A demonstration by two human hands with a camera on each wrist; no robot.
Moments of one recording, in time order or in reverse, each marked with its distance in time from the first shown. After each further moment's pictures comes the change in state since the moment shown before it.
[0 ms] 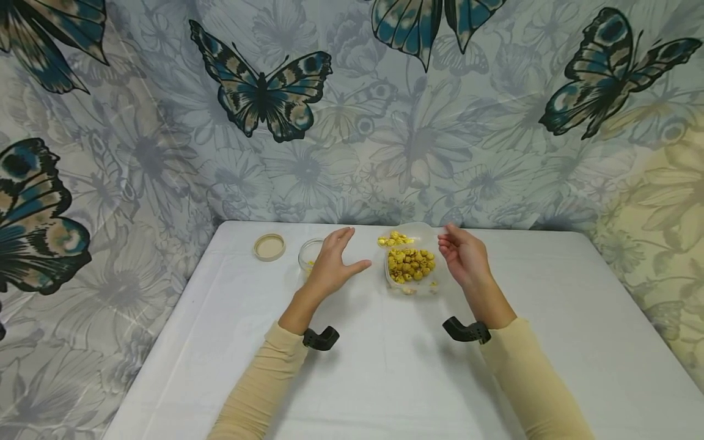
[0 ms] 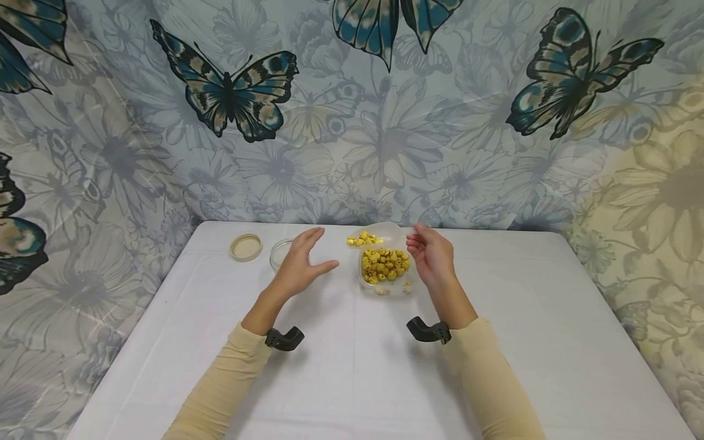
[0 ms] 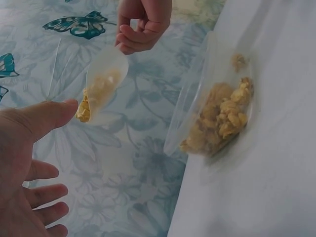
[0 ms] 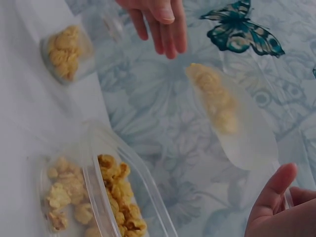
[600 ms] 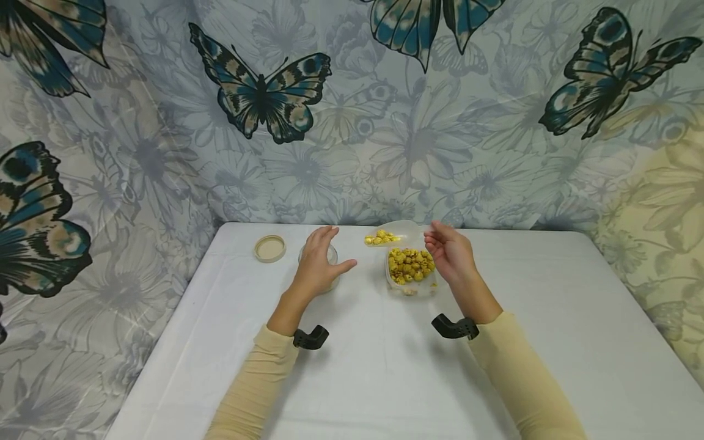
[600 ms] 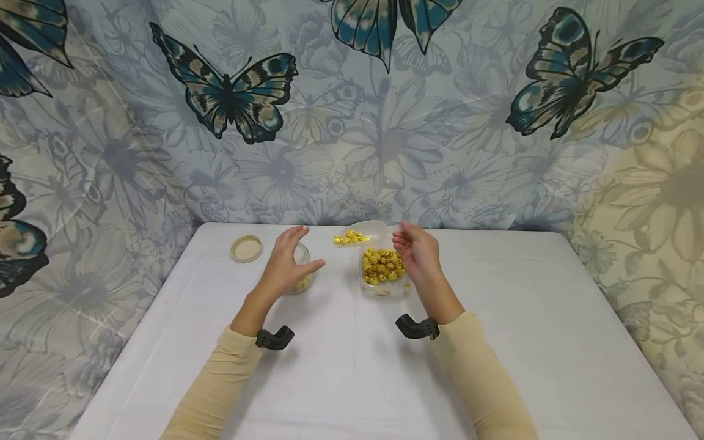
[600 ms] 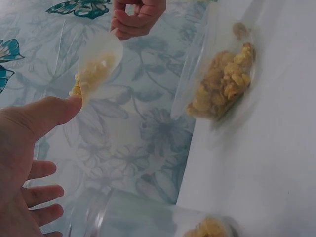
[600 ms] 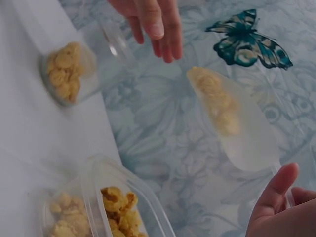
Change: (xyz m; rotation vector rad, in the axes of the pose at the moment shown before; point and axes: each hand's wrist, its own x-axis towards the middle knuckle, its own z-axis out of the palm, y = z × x) left_hand -0.006 -0.018 -0.015 0.078 0.097 -0.017; right_hand 0.007 0.014 0.020 -0.005 -0.022 0.017
